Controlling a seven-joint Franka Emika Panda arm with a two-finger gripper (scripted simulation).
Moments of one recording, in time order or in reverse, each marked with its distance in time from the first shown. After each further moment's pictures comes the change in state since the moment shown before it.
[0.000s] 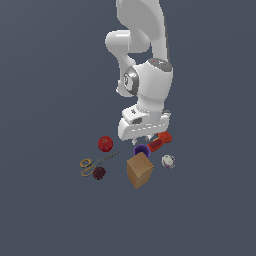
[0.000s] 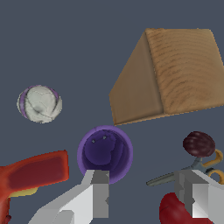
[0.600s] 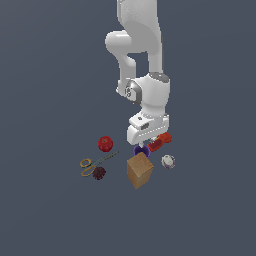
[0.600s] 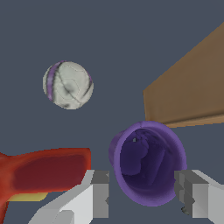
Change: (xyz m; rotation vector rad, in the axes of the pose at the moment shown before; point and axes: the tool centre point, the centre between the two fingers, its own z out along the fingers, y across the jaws) arm -0.017 -0.047 0.044 0.029 0.079 -0.144
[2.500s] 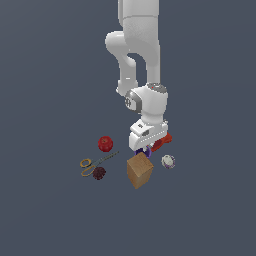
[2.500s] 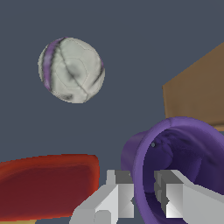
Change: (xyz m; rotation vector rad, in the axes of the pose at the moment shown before) arm -0.004 -0.014 0.039 0.015 0.022 -0.036
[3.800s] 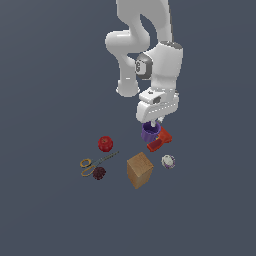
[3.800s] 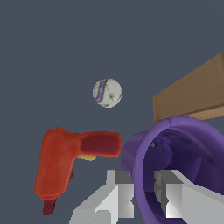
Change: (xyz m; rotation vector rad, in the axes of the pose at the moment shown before) arm 0.000 -0.030 -0.126 -0.001 -0.003 -0.004
